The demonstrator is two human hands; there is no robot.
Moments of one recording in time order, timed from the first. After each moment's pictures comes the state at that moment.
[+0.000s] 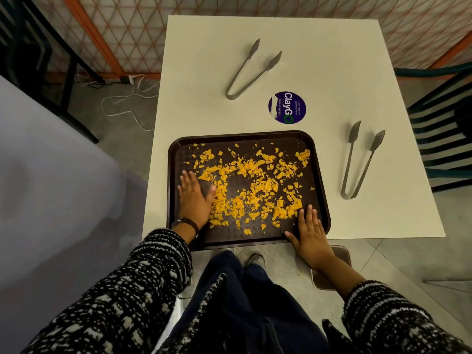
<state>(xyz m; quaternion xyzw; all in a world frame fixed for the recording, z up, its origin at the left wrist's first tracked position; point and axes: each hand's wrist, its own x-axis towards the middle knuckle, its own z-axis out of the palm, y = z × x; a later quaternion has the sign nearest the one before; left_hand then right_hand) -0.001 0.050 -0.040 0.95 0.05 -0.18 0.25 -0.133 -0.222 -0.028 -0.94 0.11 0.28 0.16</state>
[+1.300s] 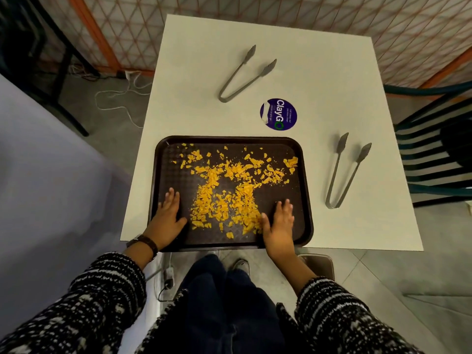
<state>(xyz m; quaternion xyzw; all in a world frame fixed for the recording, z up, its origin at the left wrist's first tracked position) -0.033 0.087 -0.032 0.92 -0.02 -0.30 0.26 -0.098 -0.186 -0.036 -0.91 0.21 0.14 0.32</state>
